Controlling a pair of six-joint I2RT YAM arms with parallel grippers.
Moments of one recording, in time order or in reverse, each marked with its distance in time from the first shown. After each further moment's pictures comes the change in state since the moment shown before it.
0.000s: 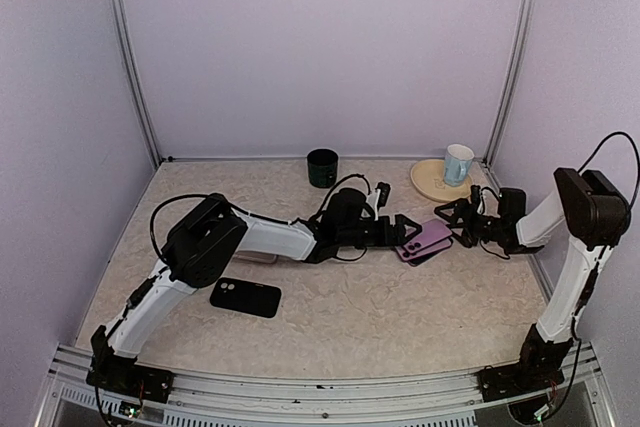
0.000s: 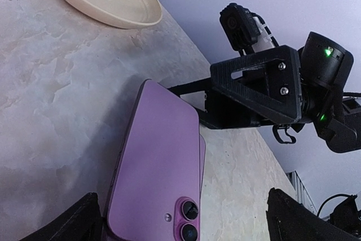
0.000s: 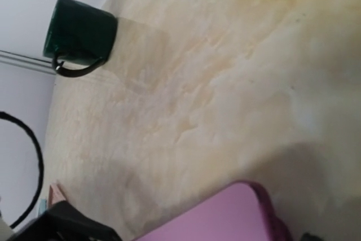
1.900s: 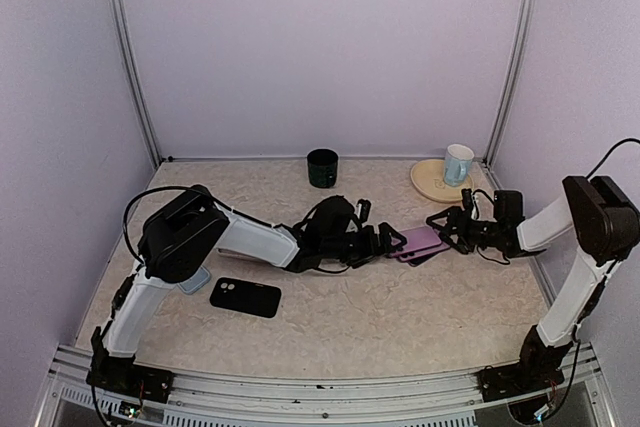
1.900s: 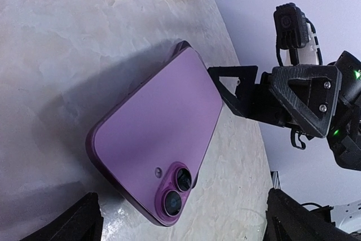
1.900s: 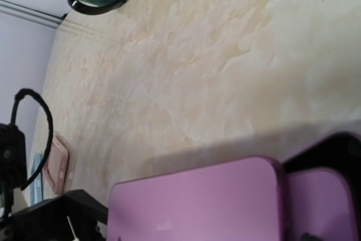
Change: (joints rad) left arm -0.019 -0.190 -0.314 -0.013 -0.039 -0.249; right arm 0.085 -0.138 -0.075 -0.130 0.004 -0.096
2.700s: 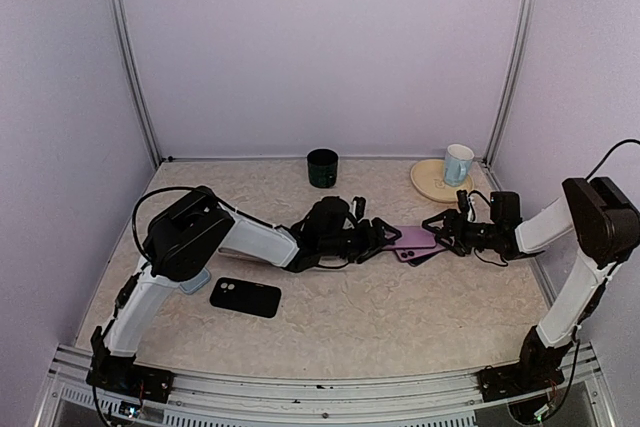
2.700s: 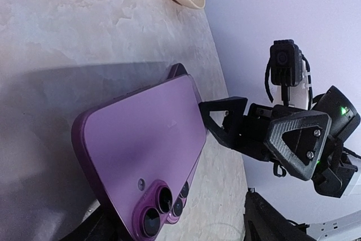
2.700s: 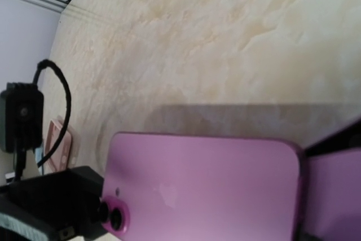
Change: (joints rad) left arm 0.026 0.044 0.019 0.106 0.024 -0.123; right arm 0.035 -0.021 -0.019 -0.006 -0.001 -0.017
